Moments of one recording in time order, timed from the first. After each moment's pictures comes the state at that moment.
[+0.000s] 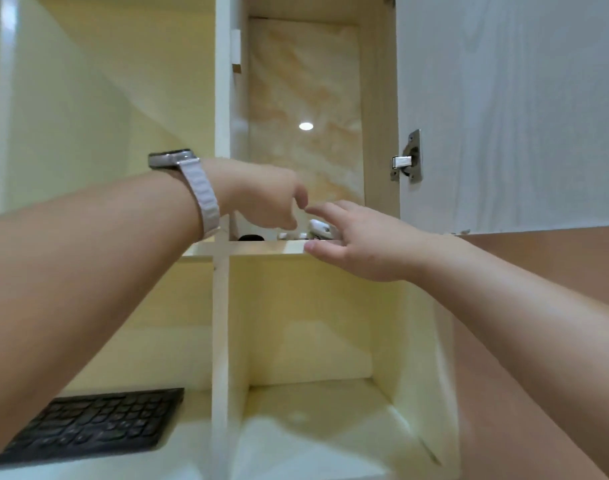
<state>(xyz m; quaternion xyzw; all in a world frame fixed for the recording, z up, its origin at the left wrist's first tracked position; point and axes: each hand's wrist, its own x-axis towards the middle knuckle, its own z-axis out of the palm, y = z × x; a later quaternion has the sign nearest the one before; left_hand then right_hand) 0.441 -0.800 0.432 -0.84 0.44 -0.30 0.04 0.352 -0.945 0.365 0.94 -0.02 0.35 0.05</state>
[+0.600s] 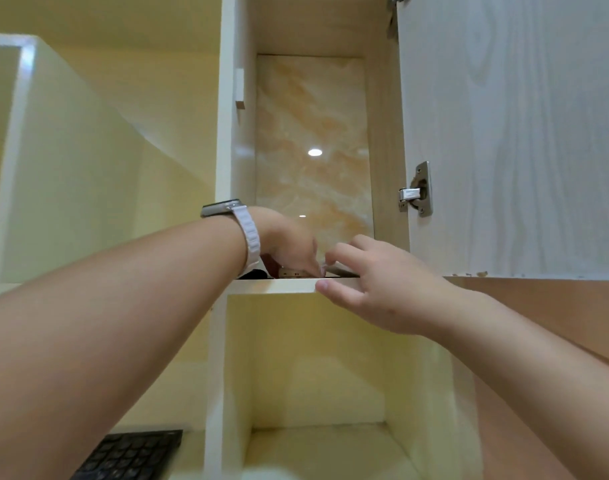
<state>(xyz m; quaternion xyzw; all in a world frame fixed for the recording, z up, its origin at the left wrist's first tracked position) 0.455 -0.842 0.432 -0.90 0.41 -0.16 0.04 0.352 -0.959 0.353 0.91 0.01 0.42 0.08</state>
